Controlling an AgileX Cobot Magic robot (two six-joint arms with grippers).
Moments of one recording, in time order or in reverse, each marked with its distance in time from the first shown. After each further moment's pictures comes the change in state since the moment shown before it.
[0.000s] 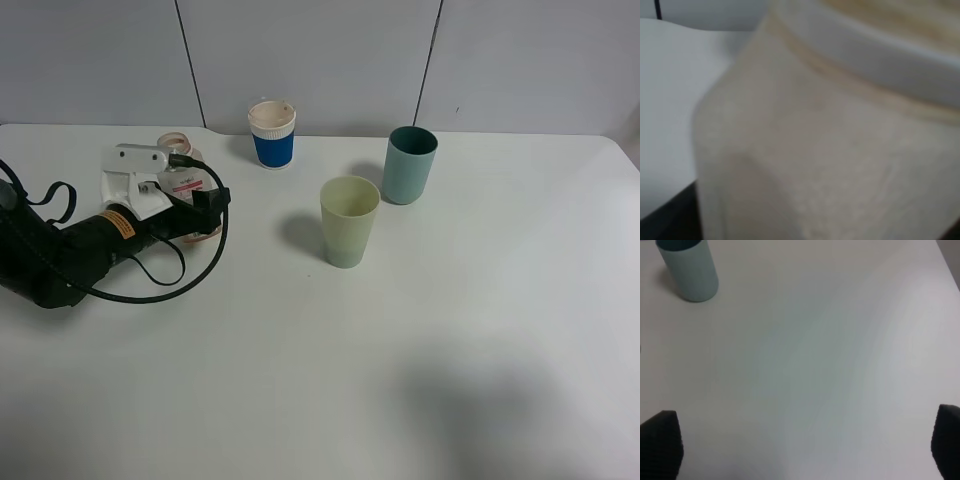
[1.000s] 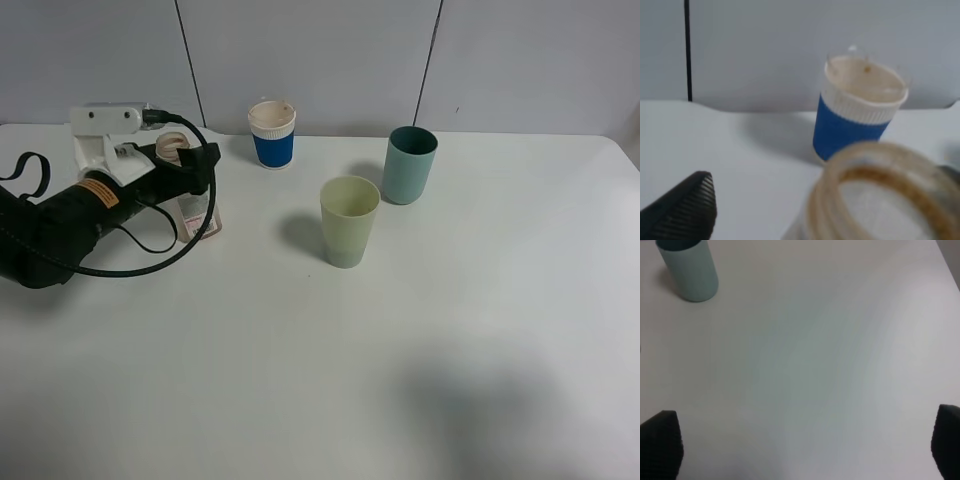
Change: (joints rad) left arm 0.000 -0.142 0.002 -0.057 -0.007 -0.008; right arm 0.000 0.000 0.000 0.000 0.000 0.000
